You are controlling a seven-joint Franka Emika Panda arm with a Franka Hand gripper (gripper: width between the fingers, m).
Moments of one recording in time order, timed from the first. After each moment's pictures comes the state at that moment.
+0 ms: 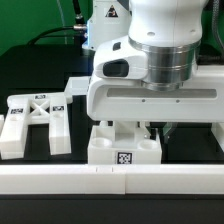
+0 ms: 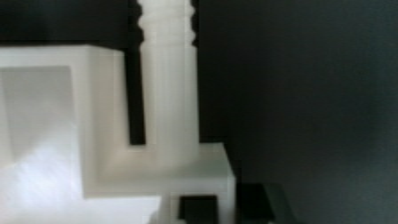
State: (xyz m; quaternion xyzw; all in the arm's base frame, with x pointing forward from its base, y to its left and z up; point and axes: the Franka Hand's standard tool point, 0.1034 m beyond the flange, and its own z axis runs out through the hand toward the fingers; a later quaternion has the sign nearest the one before) arm 0.612 0.033 0.012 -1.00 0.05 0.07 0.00
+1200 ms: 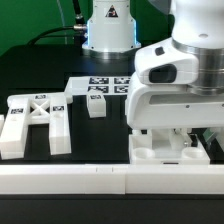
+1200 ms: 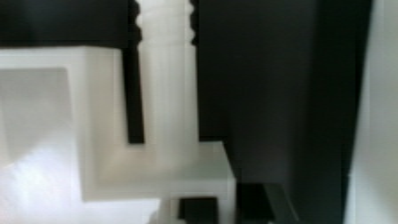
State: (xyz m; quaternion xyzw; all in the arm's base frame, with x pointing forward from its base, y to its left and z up) arm 0.636 0.090 0.013 -1.00 0.02 0.05 0.02
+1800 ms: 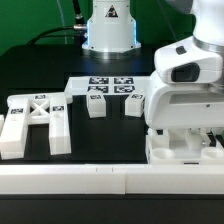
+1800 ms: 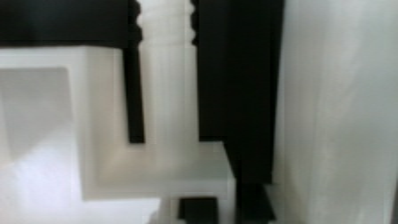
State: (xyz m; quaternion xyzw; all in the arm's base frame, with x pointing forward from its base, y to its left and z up) arm 0.638 0.113 0.014 -1.00 0.02 0.05 0.02
